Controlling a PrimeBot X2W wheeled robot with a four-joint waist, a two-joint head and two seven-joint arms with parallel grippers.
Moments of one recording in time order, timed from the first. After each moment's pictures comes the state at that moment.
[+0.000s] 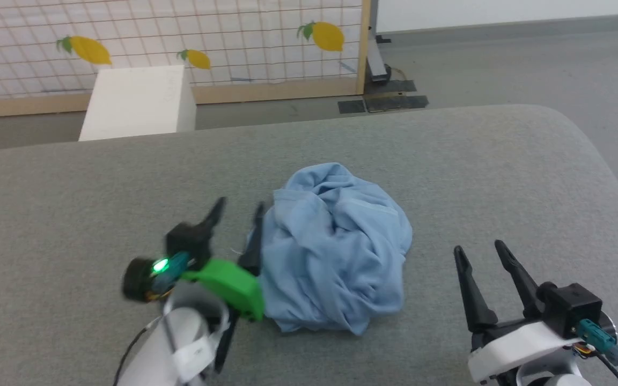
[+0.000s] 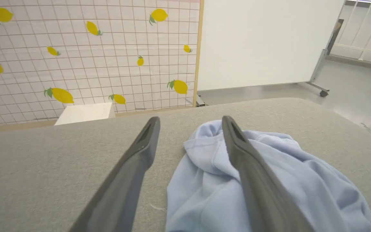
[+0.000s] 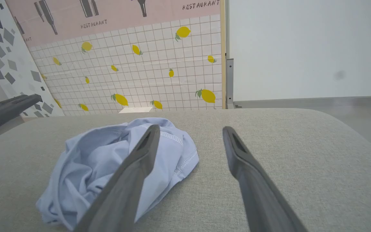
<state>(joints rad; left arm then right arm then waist) -0.32 0.18 -0.43 0.32 -0.39 0.08 -0.18 0.04 -0.05 0.07 0.03 0.17 0.13 -0.13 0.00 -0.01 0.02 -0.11</state>
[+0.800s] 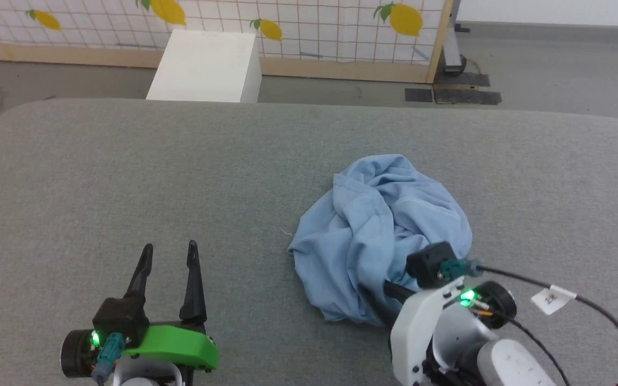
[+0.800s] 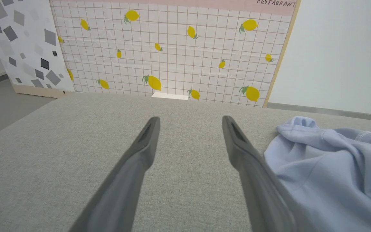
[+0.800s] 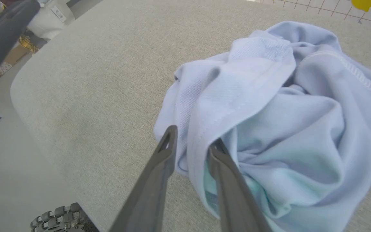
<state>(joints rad) 0.00 0.12 -0.13 0.05 -0.22 0.08 -0.26 -0.13 -0.06 0.37 0.04 0.29 0.13 0.50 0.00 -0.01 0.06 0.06</state>
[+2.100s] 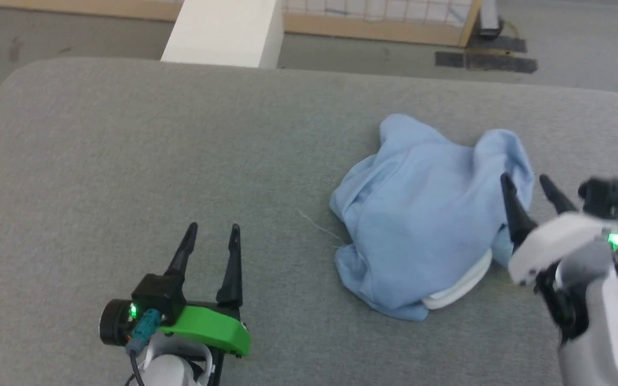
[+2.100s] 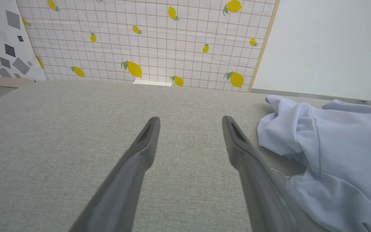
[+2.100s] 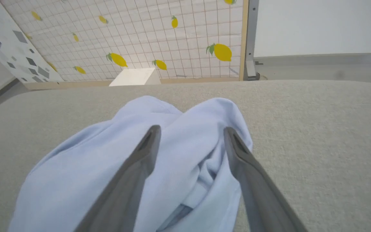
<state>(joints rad) -0.09 0.05 -0.17 0.12 -0.18 -0.02 -0.26 -0.34 -0.08 -0.12 0.31 0.21 0.13 0.15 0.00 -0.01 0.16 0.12</state>
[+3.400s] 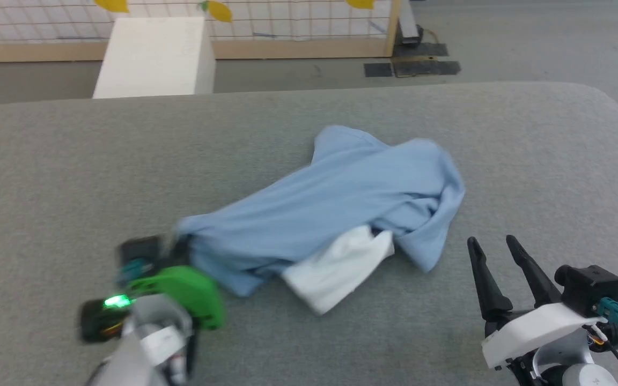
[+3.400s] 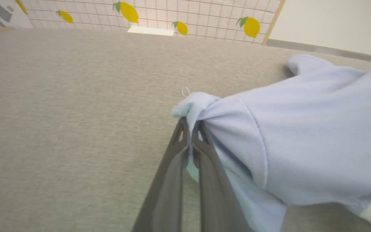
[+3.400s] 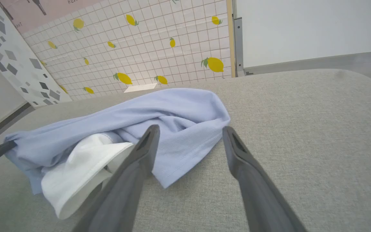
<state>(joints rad) -0.25 0.17 -0.28 0.33 -0.39 0.21 -0.01 0.01 -0.05 0.02 0.00 0.27 0.13 0.01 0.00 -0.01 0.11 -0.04</state>
